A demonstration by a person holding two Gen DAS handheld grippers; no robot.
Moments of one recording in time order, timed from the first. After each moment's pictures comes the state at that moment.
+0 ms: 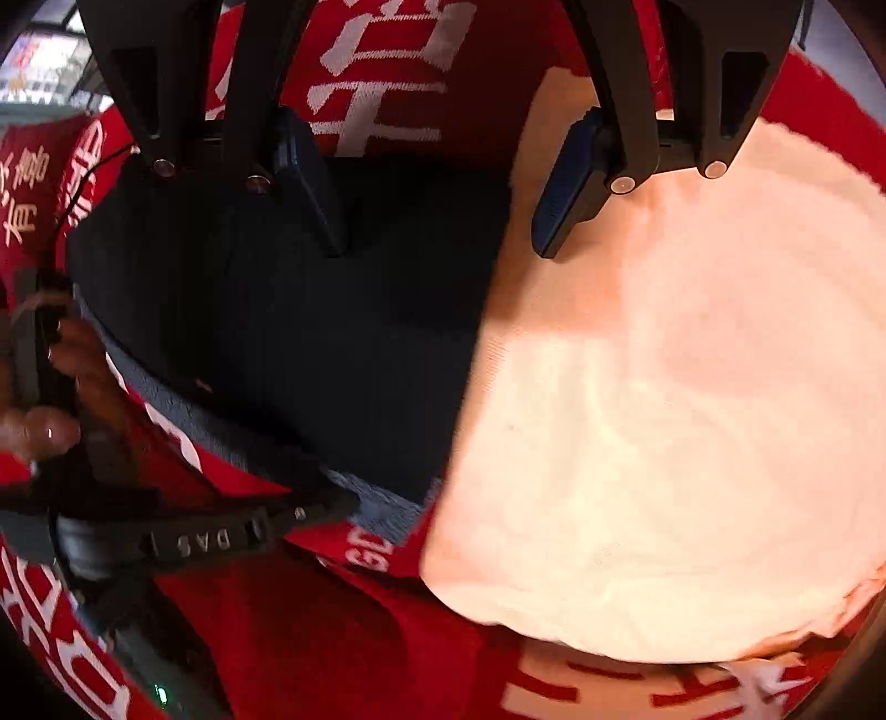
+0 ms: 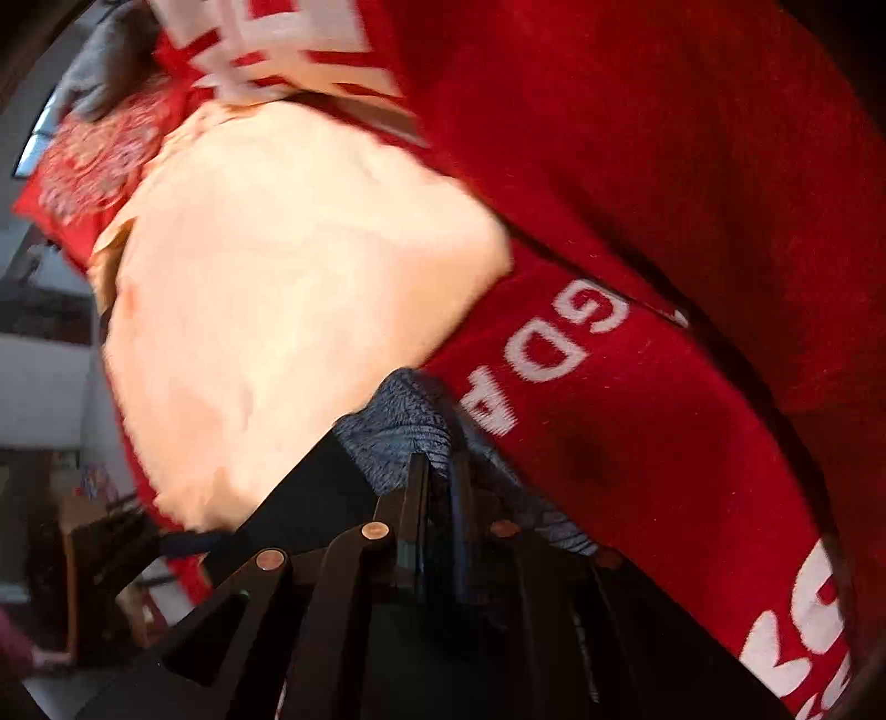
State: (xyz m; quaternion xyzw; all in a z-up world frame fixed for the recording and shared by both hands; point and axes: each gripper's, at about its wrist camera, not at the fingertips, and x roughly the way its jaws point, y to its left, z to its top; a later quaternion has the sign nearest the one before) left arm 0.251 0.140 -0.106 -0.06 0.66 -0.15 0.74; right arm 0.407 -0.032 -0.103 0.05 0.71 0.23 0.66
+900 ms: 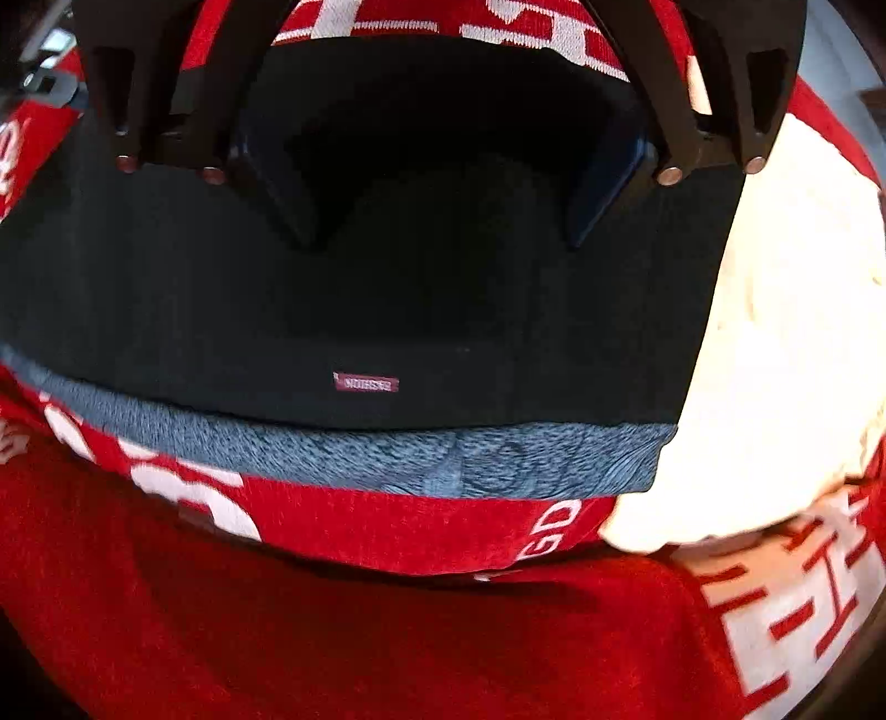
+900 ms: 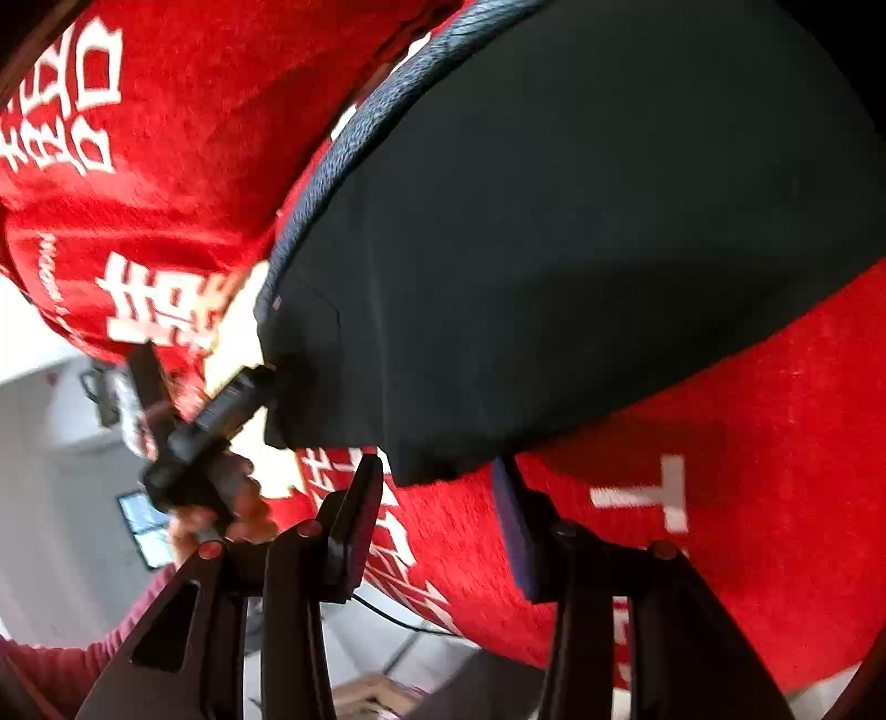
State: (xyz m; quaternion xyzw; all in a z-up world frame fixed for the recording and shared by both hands) left arm 0.250 -0.026 -0.121 0.10 0.64 -0.11 0.75; right arm 0.089 -0.293 -0.085 0.54 0.60 0.03 0.59
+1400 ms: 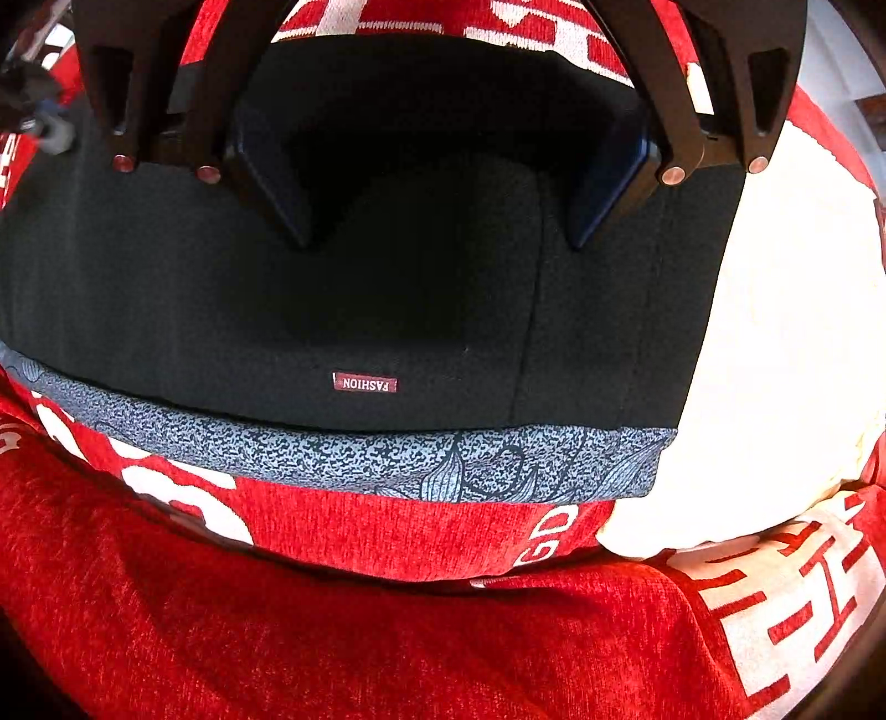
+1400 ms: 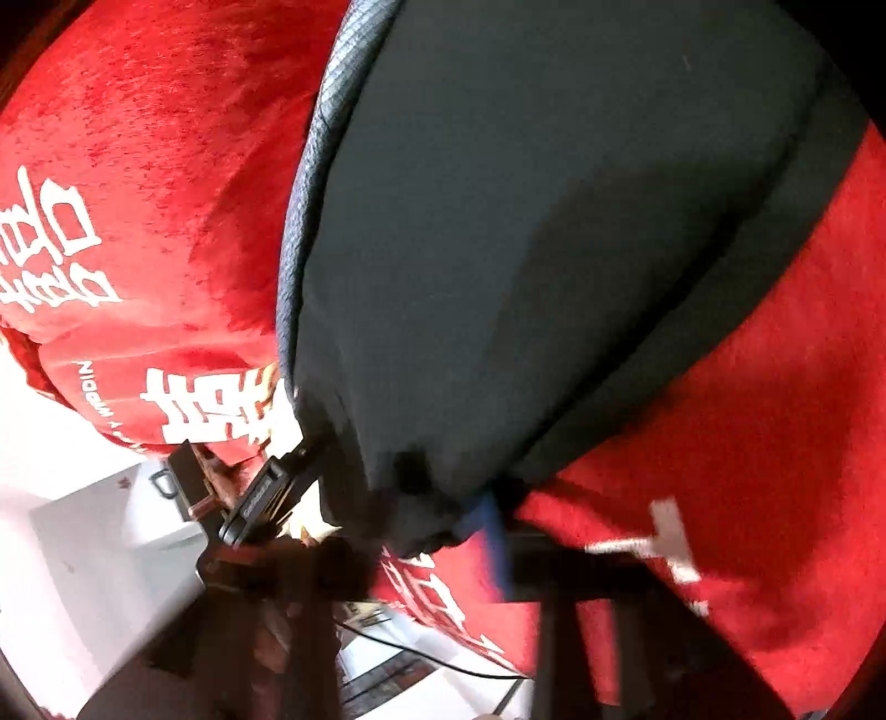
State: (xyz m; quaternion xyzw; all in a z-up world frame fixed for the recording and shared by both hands) left arm 0.255 -0.028 -0.123 0.10 0.65 -0.10 0.75; right arm 0.075 -0.315 -0.101 0.63 0.52 0.00 0.58
